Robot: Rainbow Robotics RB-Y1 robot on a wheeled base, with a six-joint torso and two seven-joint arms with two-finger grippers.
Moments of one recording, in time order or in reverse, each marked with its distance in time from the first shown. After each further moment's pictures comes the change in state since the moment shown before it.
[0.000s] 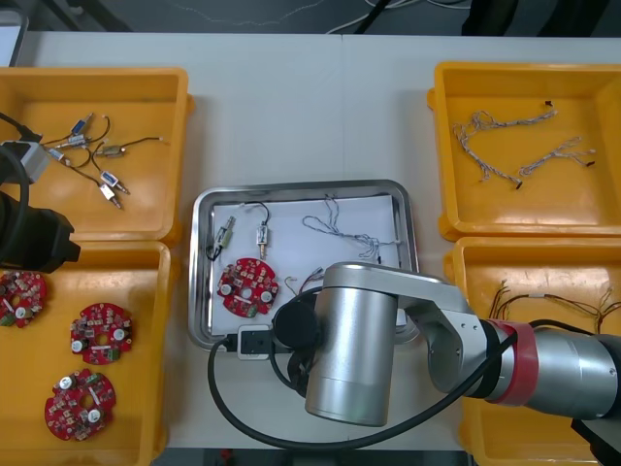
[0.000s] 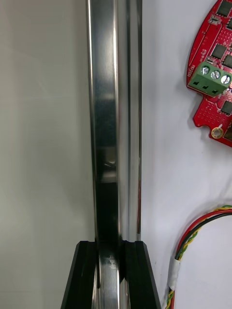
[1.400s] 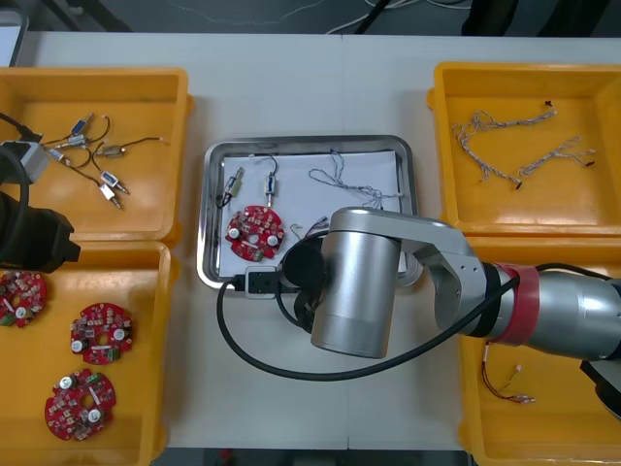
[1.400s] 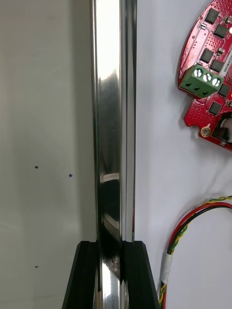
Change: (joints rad) right arm -0.164 -0.051 -0.005 0.127 -0.022 -0.136 0.000; left arm 0.000 0.000 0.000 0.000 0.000 0.000 0.000
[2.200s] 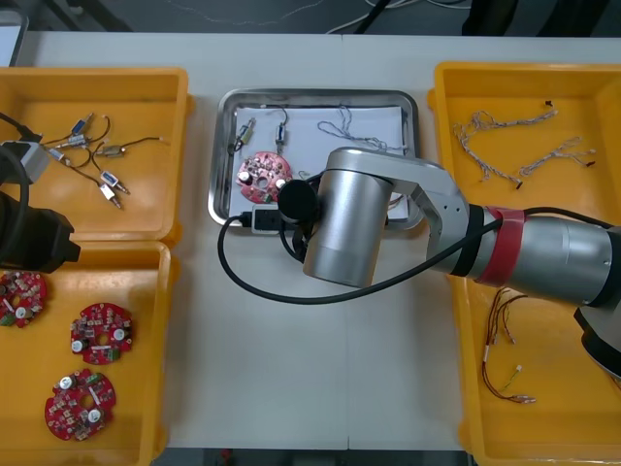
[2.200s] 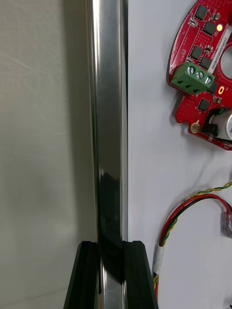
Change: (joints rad) right arm -0.158 0.012 -0.009 0.225 0.000 -0.103 0.011; left arm 0.000 0.000 0.000 0.000 0.000 0.000 0.000
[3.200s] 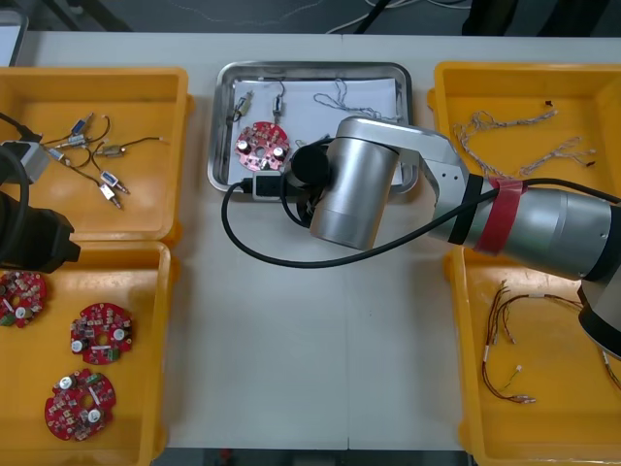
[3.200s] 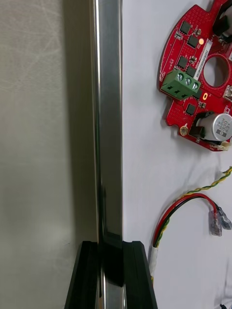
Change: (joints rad) right arm -0.072 0.000 0.000 0.161 -0.004 -0.198 0.062; left arm 0.000 0.000 0.000 0.000 0.000 0.000 0.000
